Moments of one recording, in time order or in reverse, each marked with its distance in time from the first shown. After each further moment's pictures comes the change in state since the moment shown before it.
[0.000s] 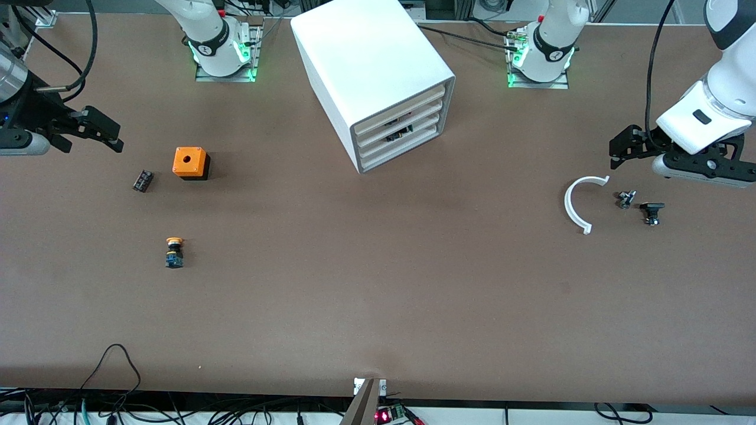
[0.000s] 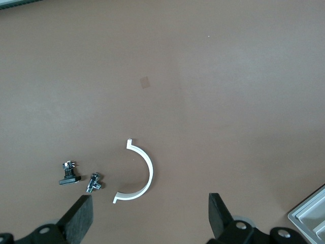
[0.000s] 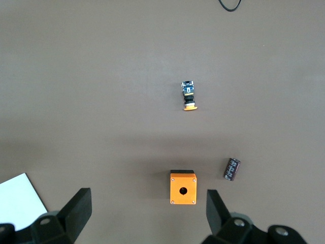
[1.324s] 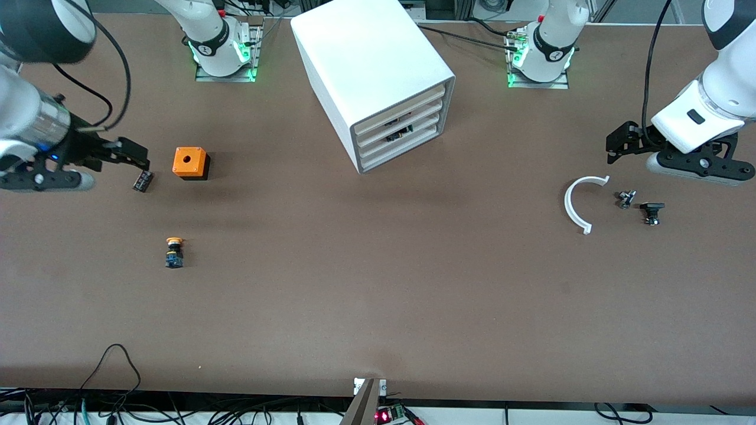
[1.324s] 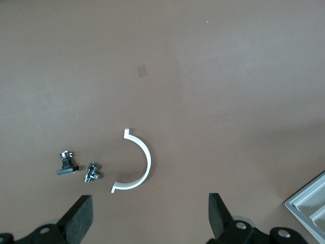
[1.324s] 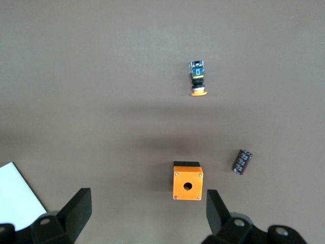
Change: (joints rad) left arm -0.004 0.000 -0.002 0.002 -0.006 -0.066 0.000; right arm 0.008 0.145 0.013 0.003 0.000 -0.007 0.000
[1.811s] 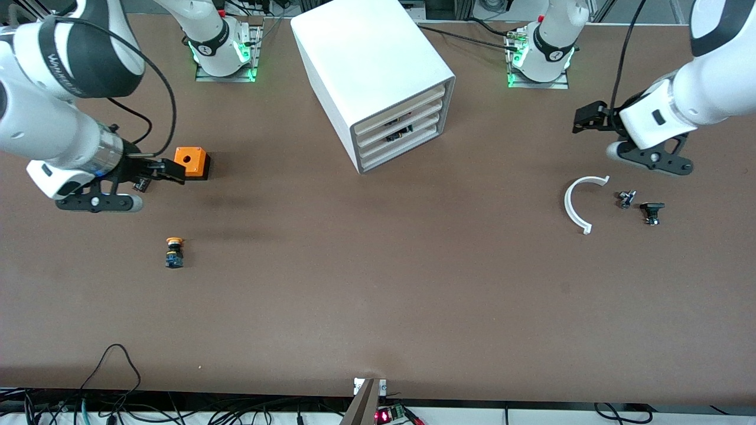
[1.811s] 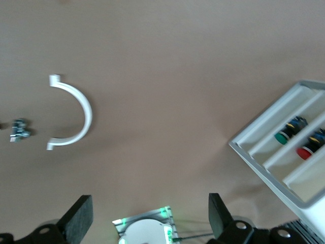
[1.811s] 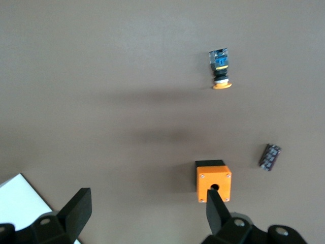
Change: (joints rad) left arm -0.013 0.036 -0.036 -0.001 -0.190 -0.223 0.003; right arm 0.097 0.066 0.004 0.000 0.001 0.029 0.186
